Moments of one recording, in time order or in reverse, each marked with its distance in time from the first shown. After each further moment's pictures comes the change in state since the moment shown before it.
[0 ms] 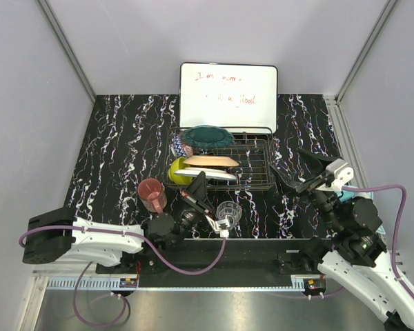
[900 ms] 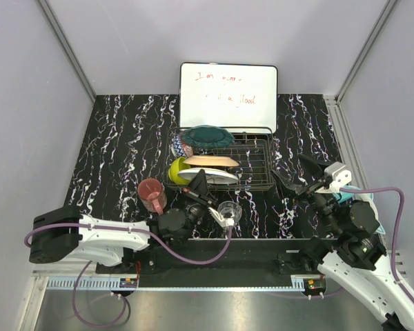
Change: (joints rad) left arm 0.035 0.070 0.055 -0.084 -0.088 -0.198; right arm 0.000 -0.058 -0.039 -0.064 0.030 0.027
